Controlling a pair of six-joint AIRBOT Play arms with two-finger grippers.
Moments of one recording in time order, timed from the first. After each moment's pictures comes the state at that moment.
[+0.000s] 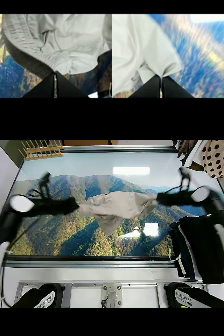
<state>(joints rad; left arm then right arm) -0.06 -1.06 1.12 0.97 -1.02 -1.57 -0.03 -1.24 1.27 -1.18 0.93 1.48</state>
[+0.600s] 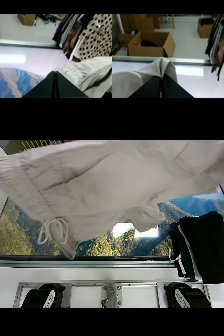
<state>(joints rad) 0.01 -0.51 1.45 0.97 -1.03 -1.62 -0.08 -0.74 1.64 -1.27 0.89 1.47</state>
